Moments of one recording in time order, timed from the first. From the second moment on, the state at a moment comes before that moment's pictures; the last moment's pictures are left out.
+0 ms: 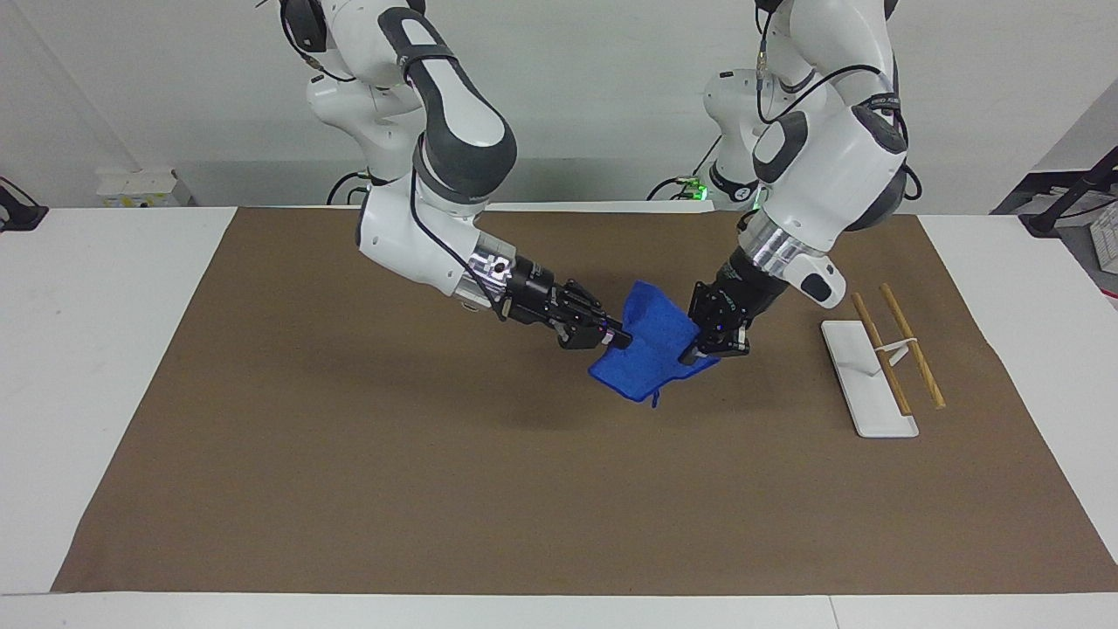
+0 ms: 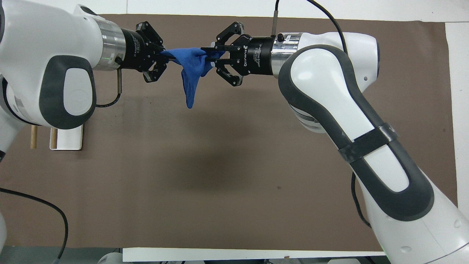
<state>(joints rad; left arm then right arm) -0.17 0.21 -0.27 -1.65 -0.36 2.24 -1.80 0.33 0.36 0.11 -1.58 1.26 2.34 1.03</state>
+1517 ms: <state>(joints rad) -0.15 0.20 0.10 -1.65 -0.36 1.92 -0.76 0.02 0.23 0.09 -1.46 -0.20 1.68 0.20</state>
